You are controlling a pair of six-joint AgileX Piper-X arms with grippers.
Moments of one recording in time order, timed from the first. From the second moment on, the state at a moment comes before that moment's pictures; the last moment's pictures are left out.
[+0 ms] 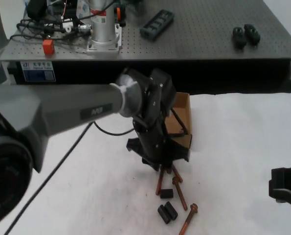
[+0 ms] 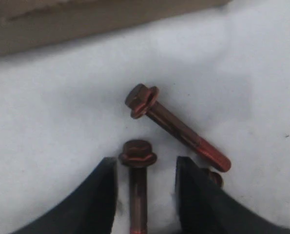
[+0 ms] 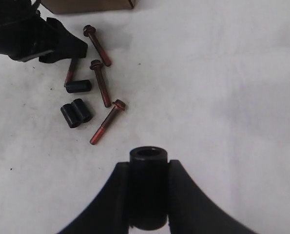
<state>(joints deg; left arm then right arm) -38.7 120.5 -89.5 43.6 9.3 -18.1 12.4 41.0 -42.8 61.3 -0.5 22.0</state>
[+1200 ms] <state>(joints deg) -35.0 95.6 -77.9 36.0 16.1 -18.0 14.5 41.0 -42.8 47.5 -32.2 19.0</state>
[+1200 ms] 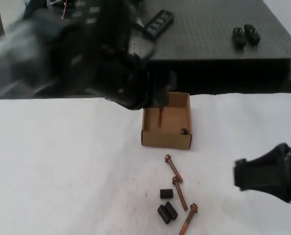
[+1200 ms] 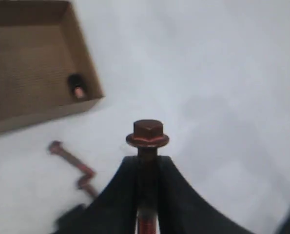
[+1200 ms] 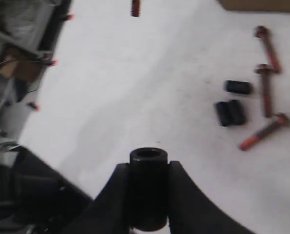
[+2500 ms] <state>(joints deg) -36.4 67.3 -52.1 -3.6 38.0 -39.7 26.8 51.0 -42.8 16.4 -30.2 27.0</state>
